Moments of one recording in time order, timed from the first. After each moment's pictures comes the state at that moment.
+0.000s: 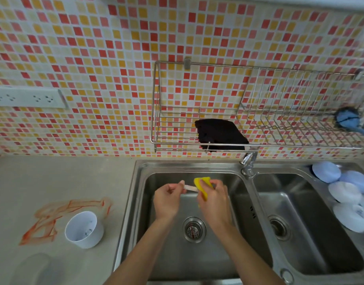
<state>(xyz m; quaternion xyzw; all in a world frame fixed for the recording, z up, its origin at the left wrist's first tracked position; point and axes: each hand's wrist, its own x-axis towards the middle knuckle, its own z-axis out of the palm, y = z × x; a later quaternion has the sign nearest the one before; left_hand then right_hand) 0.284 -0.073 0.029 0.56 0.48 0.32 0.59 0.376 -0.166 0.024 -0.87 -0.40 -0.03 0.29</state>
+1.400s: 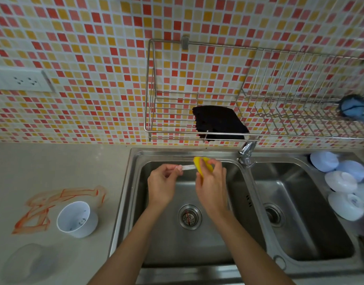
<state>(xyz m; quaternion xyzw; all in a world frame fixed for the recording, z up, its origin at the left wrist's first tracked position) 0.285 -0.057 0.031 0.65 0.39 0.34 0.55 0.385 -0.154 0.029 -0.86 -0.40 -0.09 0.29</state>
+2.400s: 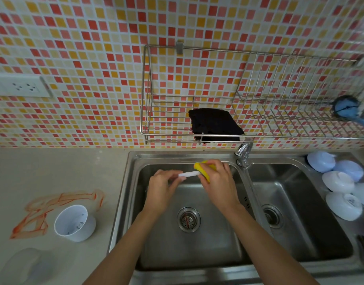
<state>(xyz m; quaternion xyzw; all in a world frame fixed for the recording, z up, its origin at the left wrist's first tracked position) 0.277 -0.058 0.033 0.83 0.30 0.31 0.37 0.427 -0.169 0.031 -0.83 -0.49 -0.12 0.22</state>
